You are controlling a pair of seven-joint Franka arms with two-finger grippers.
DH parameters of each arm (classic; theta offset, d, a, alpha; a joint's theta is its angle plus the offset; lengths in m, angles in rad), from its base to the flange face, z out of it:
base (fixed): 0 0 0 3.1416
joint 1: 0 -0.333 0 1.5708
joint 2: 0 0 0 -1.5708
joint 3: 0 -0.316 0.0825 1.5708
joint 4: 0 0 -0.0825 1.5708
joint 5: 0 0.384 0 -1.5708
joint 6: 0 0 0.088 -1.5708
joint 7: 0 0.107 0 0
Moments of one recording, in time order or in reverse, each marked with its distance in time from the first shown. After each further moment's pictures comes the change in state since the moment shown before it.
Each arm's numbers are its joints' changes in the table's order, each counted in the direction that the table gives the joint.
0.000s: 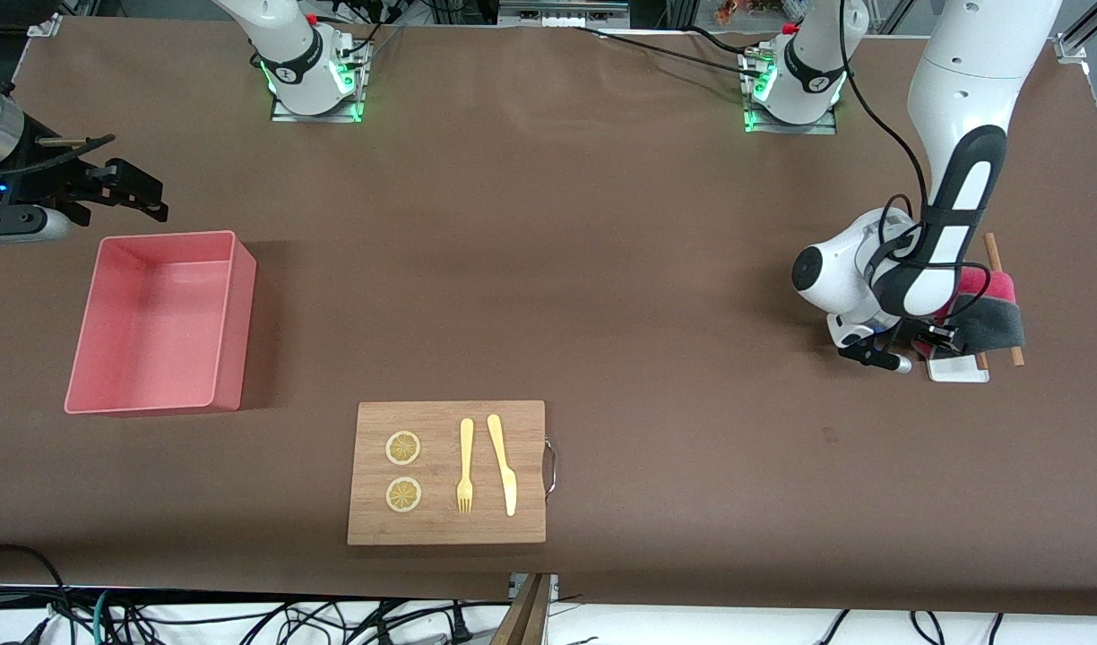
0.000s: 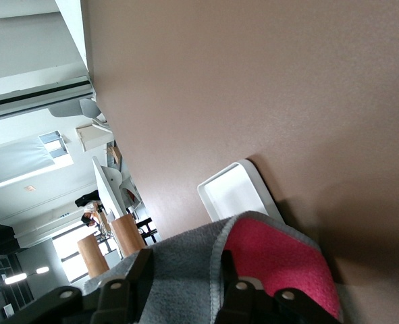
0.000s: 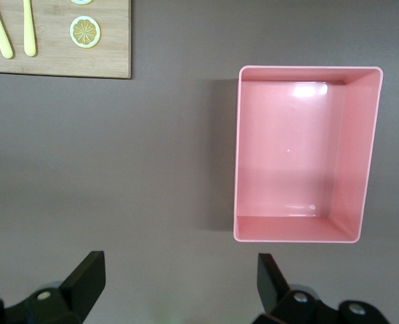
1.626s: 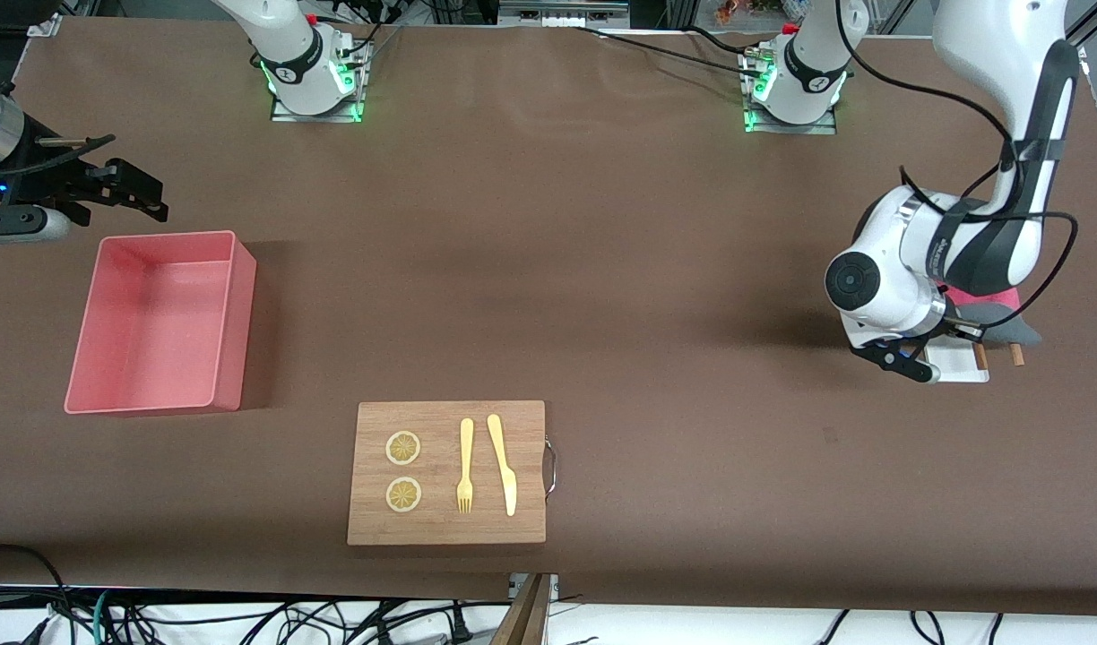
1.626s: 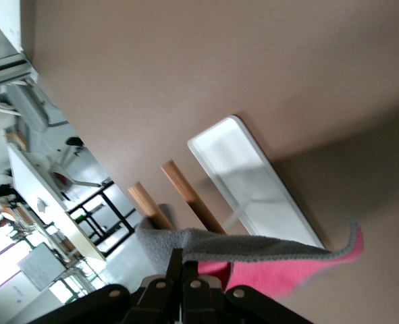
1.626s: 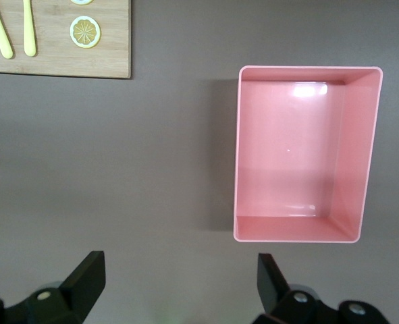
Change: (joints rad) left arm 0.006 -0.165 0.120 -0.208 -0.577 0.276 0.594; right arm 0.000 0.000 0.000 0.000 0.000 0.000 0.000
